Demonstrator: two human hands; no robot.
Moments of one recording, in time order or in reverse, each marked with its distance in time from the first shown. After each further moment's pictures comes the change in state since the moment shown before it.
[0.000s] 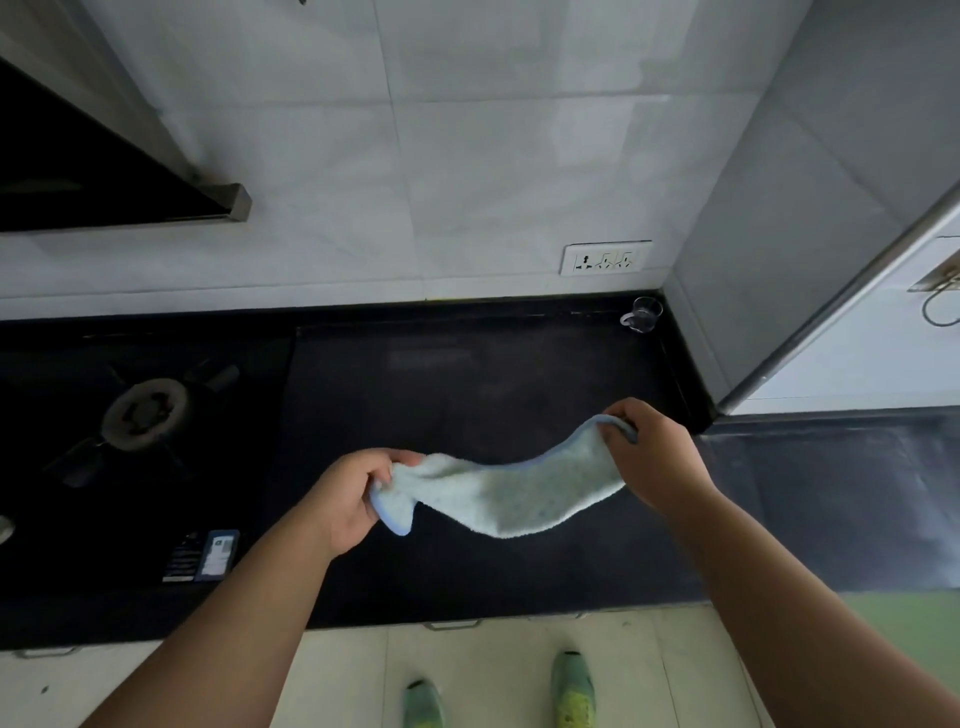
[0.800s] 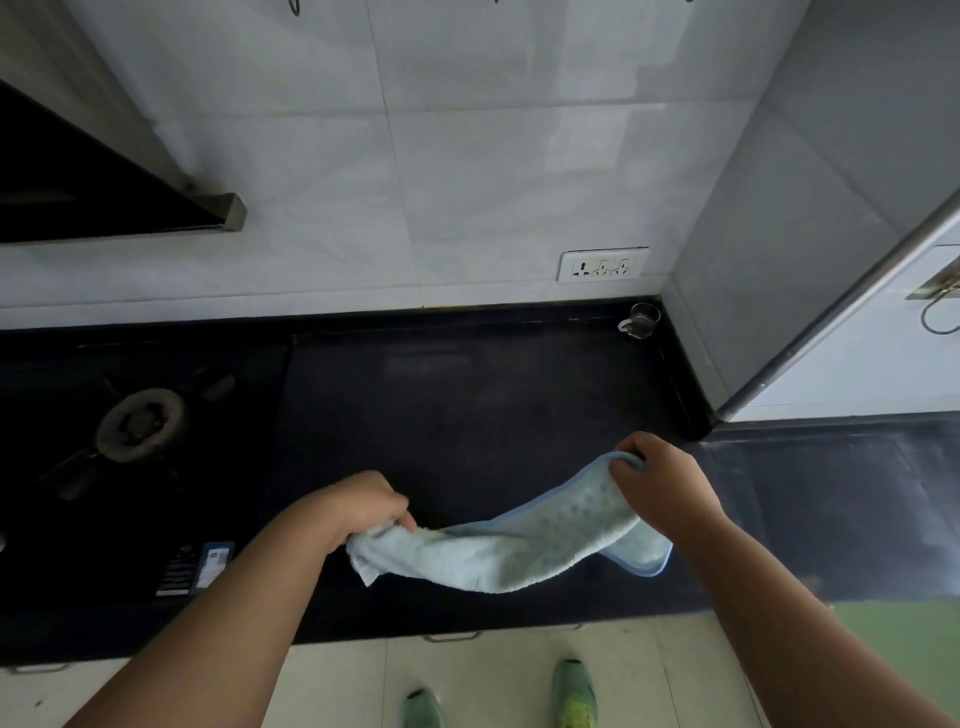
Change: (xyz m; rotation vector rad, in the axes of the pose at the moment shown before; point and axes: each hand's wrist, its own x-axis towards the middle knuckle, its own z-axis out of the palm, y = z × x) left_hand 0.018 0.014 0.008 1.117 0.001 -0.229; right_hand -0.007 0.018 -0.002 -0.146 -0.058 0.084
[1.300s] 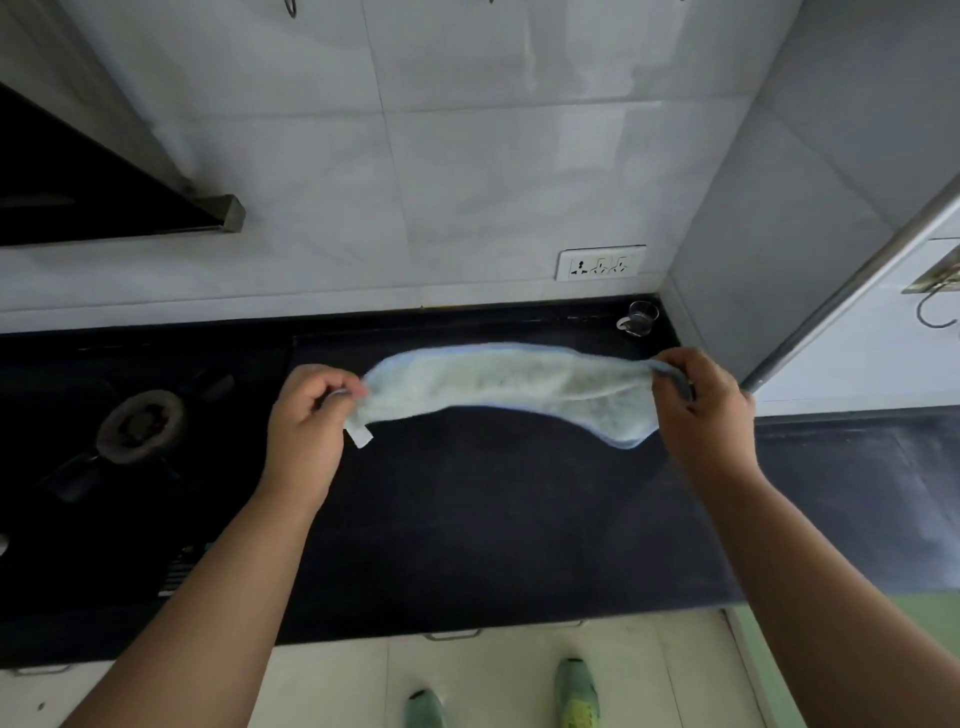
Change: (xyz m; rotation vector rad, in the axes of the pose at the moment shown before) left_hand -0.041 0.004 -0.038 -0.765 0.815 0.757; right_hand 0.016 -0.022 -0.043 0.182 0.463 -0.246
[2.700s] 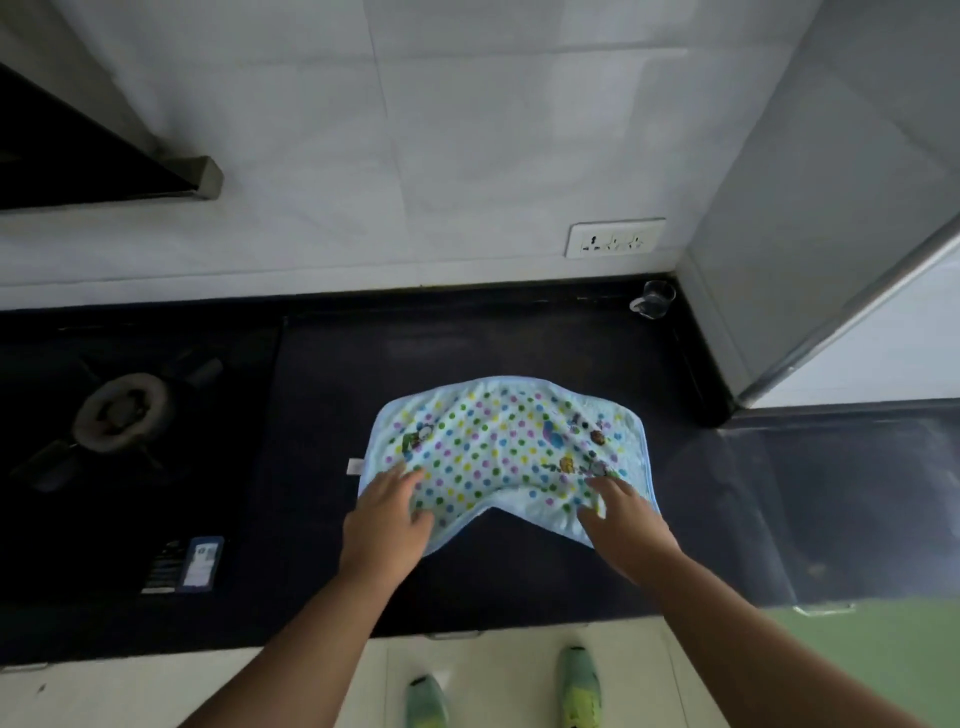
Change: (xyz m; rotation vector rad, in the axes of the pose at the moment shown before) left_hand -0.071 -0.138 0.061 0.831 -0.442 -0.143; right_hand -0.083 0.085 0.106 -0.368 -0.773 0.271
